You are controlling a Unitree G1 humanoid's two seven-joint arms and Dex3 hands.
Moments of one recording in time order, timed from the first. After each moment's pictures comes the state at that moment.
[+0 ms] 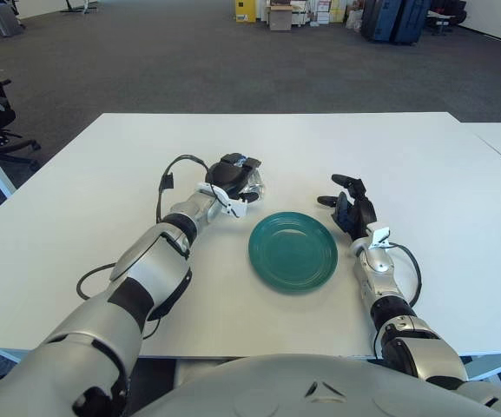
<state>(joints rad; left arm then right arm) -0.82 0.13 -0.64 1.36 0.89 -0.33 0.44 -0.26 -0.02 -0.13 0.94 0.02 -0.66 0.04</state>
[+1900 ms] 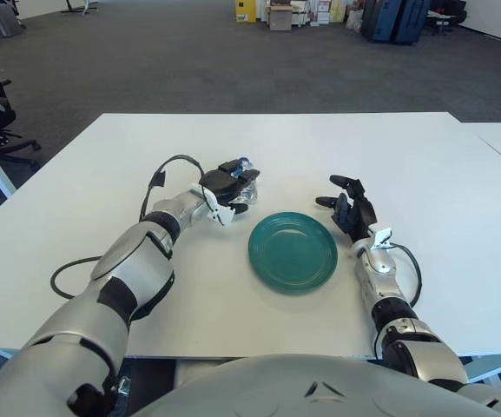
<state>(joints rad) -0.82 0.25 -0.75 1.33 0.87 -0.50 0.26 -0.24 -0.02 -0.14 0.90 0.05 -0.63 0.11</state>
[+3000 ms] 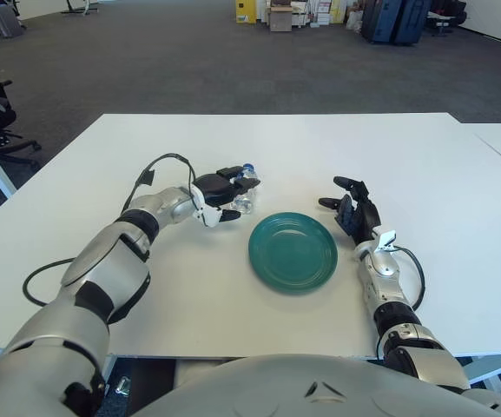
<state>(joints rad) -0.75 0.43 -0.75 1.12 0.81 -0.78 0.10 -0.21 -0.01 -0.15 0.85 0.06 -0.61 0.12</state>
